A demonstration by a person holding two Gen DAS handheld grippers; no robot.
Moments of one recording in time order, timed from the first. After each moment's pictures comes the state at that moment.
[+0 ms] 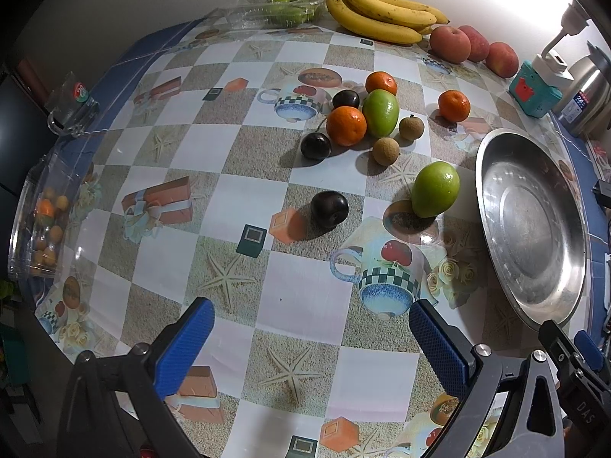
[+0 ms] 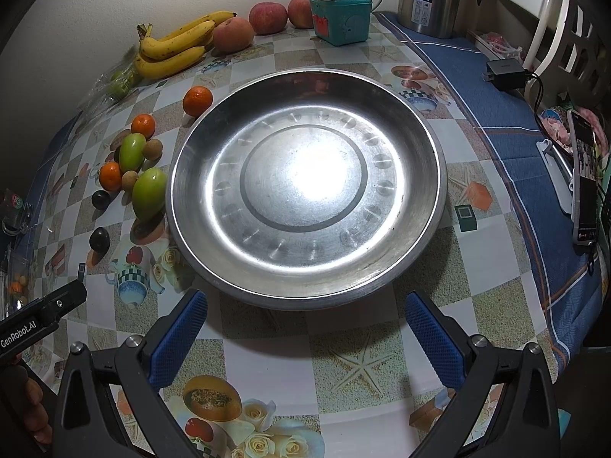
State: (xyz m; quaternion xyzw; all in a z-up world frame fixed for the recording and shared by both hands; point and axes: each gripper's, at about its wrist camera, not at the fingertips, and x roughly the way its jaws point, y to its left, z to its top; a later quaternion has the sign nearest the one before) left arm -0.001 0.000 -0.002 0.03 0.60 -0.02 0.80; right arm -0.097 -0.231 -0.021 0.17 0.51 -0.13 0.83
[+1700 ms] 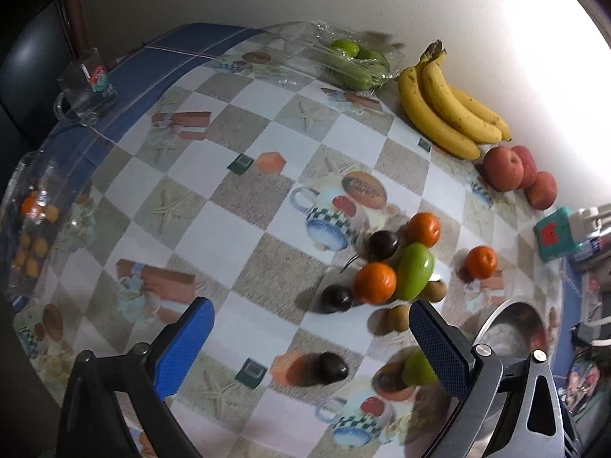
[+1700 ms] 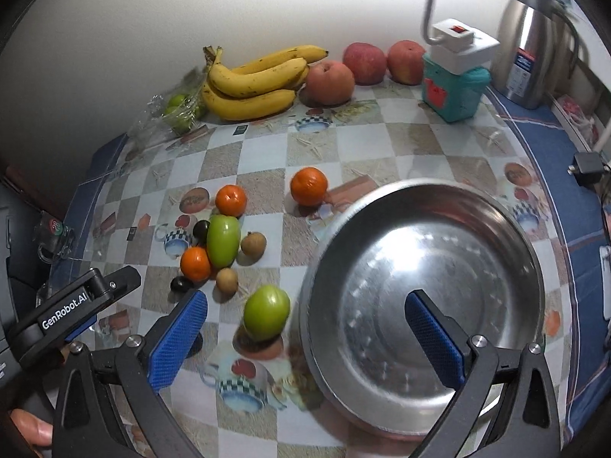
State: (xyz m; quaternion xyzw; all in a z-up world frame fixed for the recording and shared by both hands) left arm 0.104 0.037 0.034 -0.13 0.53 0.02 0.83; right arm 0.038 -0.180 0.036 0.16 0.48 -0.05 0.86
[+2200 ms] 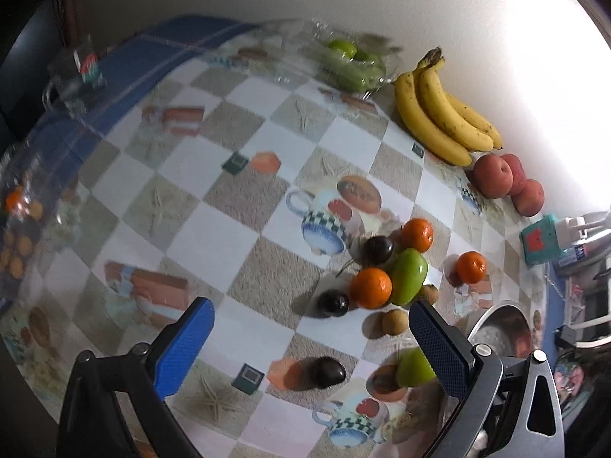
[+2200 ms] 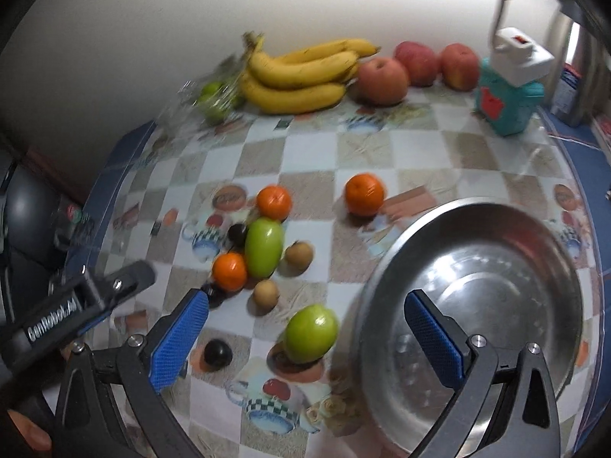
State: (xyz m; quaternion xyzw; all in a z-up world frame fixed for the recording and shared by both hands) left arm 0.109 0.051 0.031 -0.15 0.54 0.01 0.83; right arm 0.062 -0.149 0.021 0.14 0.49 0.02 0.86
